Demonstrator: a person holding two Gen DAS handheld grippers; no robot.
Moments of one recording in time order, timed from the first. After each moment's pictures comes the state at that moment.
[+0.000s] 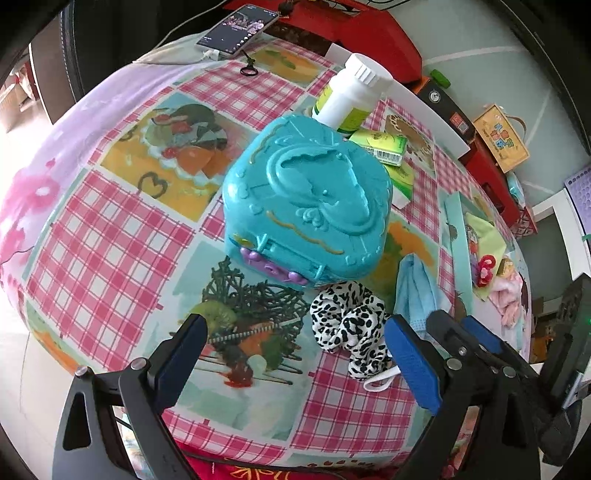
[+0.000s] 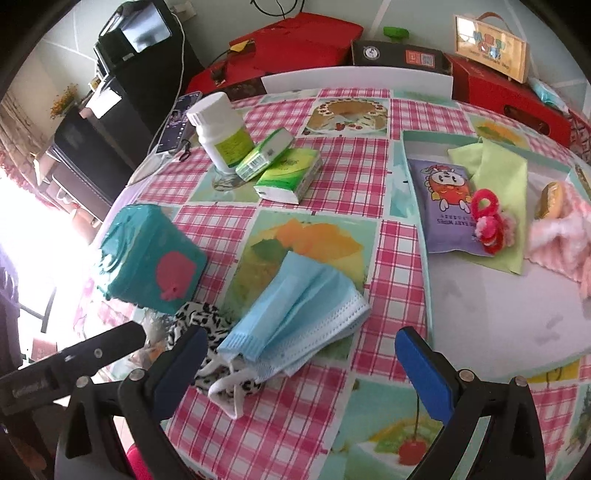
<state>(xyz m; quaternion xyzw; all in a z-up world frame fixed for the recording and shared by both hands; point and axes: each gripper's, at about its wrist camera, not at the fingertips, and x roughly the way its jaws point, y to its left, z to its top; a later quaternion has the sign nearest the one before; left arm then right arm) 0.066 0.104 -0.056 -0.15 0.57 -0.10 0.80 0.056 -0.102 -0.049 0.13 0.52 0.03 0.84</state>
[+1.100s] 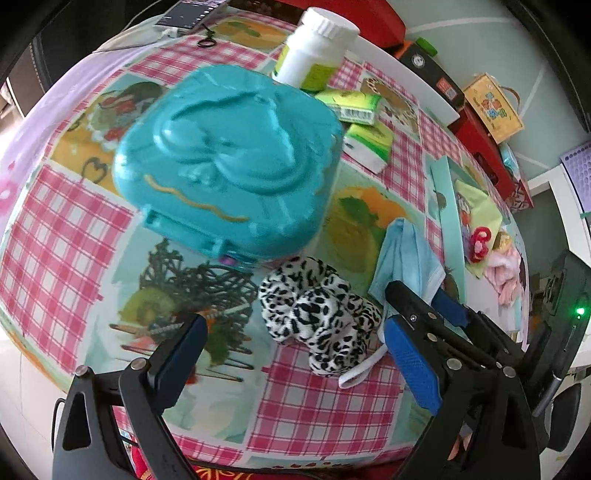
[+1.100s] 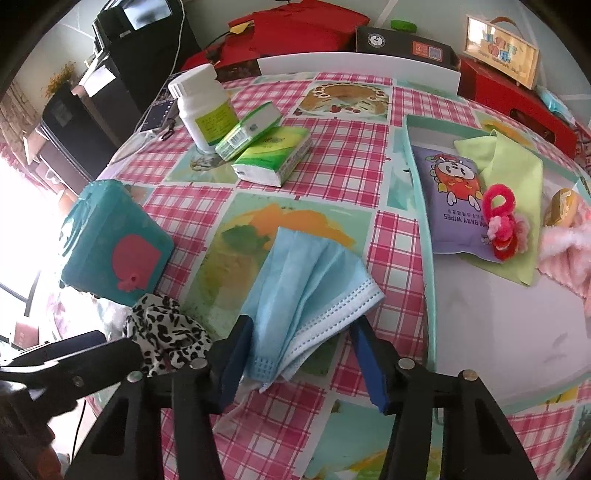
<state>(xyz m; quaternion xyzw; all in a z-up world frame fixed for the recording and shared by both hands) 0.074 0.056 -0.074 -0.13 0.60 -0.13 0.78 0.063 -0.103 -0.074 0.08 0.53 0.02 0.84</state>
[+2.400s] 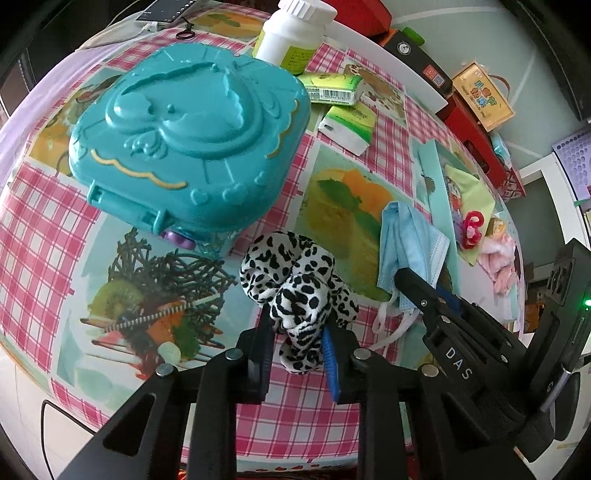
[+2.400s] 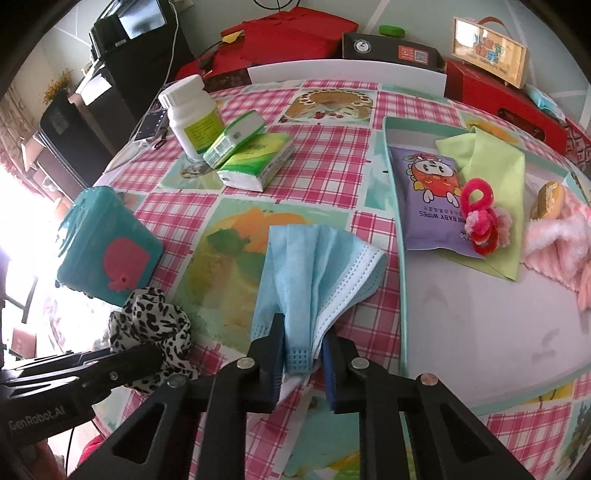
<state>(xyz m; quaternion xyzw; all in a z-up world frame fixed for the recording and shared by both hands) 0.066 0.050 -0.082 -0.13 0.61 -0.15 0.77 0.055 -0.116 -0.072 0.09 0.52 0.01 0.85</state>
